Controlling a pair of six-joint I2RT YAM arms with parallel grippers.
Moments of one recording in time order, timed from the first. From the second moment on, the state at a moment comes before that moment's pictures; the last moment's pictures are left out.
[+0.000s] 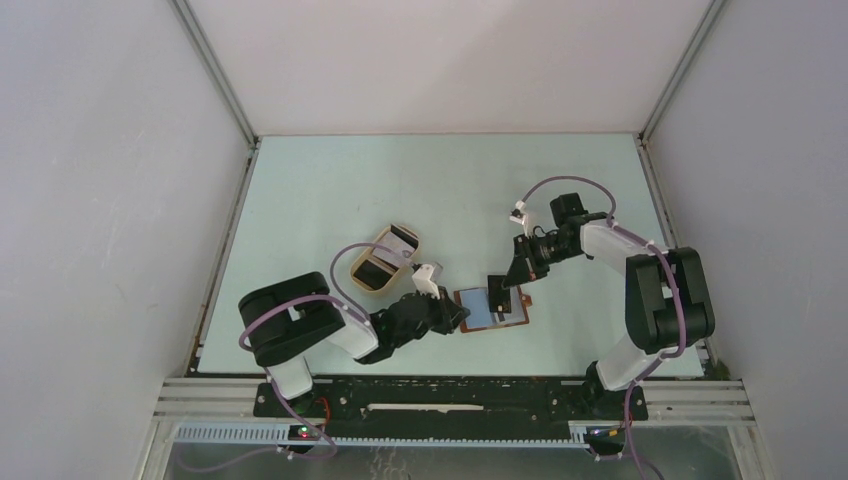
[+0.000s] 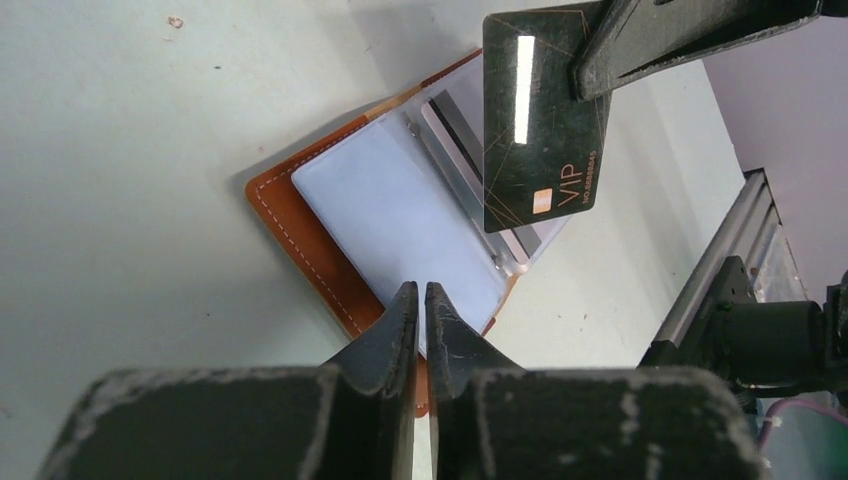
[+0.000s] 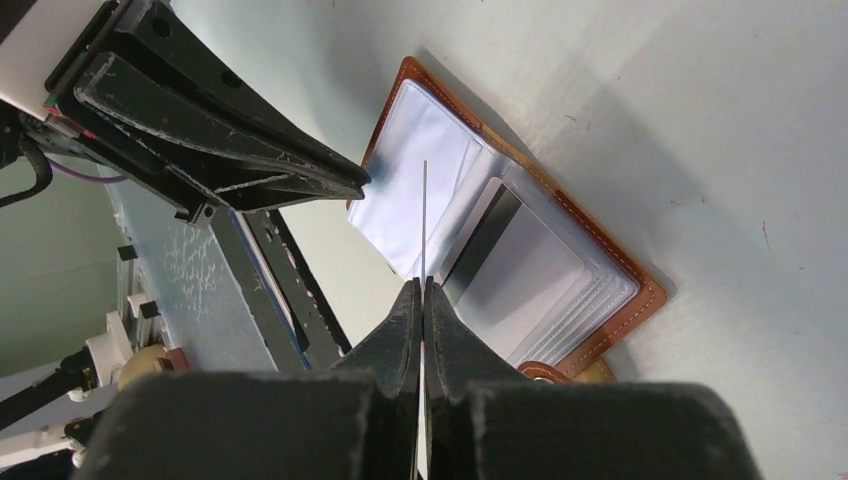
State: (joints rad) left arm -1.08 1.72 0.38 0.99 -0.17 -0.80; right arm 0.17 1.63 0.94 -0.63 -0.91 -0.24
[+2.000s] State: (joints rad) left arm -1.10 1.71 0.42 0.85 -0.25 -0.83; right arm 0.17 1.77 0.97 -0.62 -0.91 -0.14
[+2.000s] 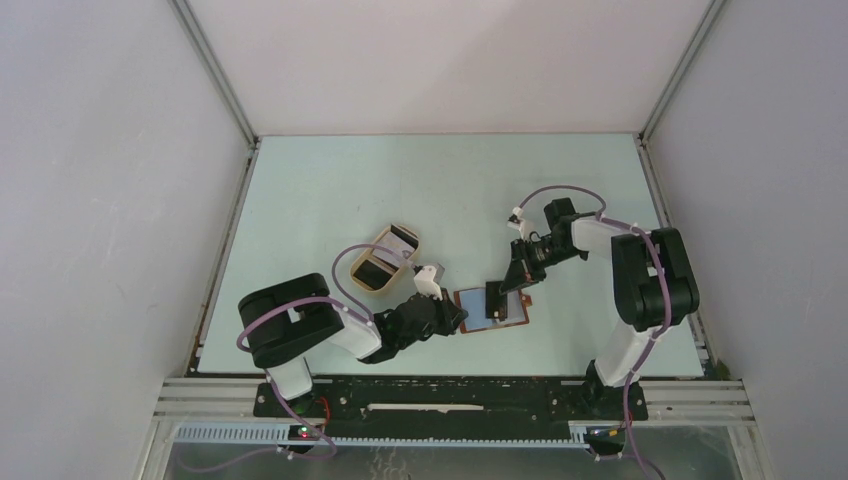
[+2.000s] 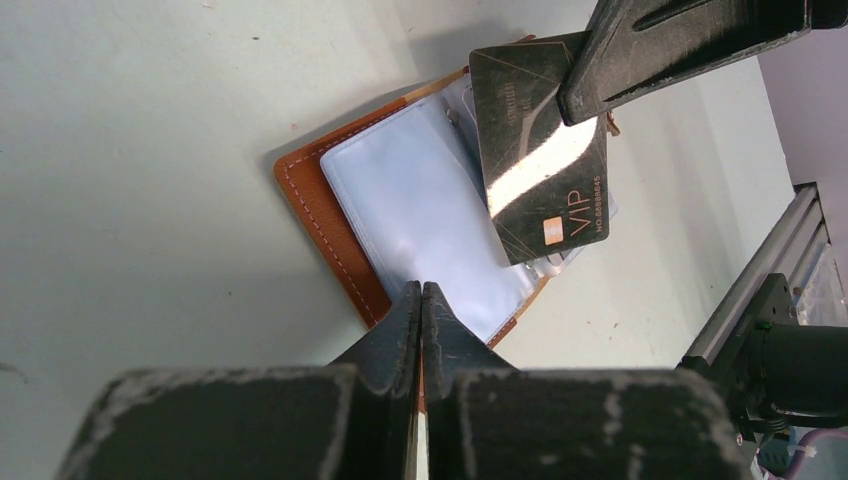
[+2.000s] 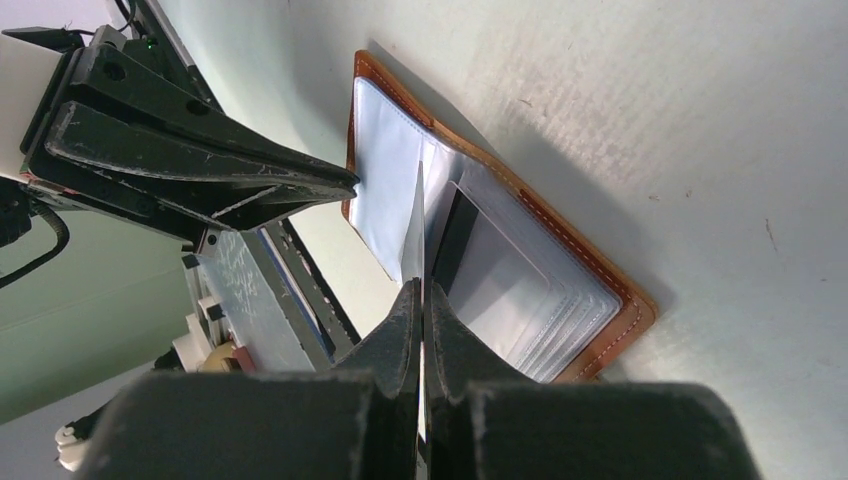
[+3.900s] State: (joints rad) left arm -1.10 1.71 0.42 0.85 -0.25 -0.83; right arm 0.26 1.89 1.07 -0.72 -0.85 -0.04
